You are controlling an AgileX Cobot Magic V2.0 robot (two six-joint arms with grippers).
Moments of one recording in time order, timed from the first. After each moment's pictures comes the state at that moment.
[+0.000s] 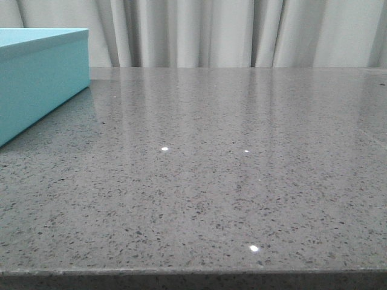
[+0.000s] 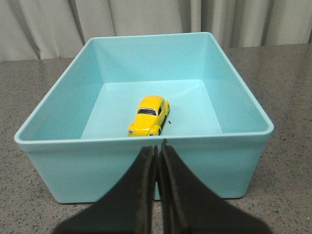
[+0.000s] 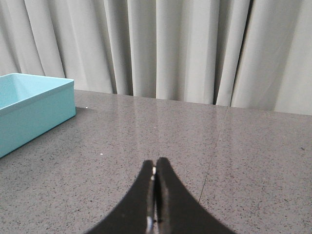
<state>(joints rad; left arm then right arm) 0.07 0.20 -0.41 -0.16 0.48 0.18 0.50 0.14 -0.40 -0.33 0.33 0.41</state>
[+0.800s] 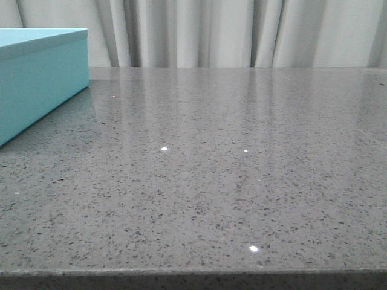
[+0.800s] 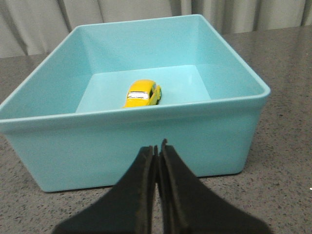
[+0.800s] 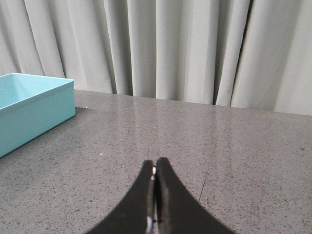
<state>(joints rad) -0.02 0.12 -0.26 -0.07 0.40 0.13 0.50 0.14 -0.40 -0.33 0.33 0.41</state>
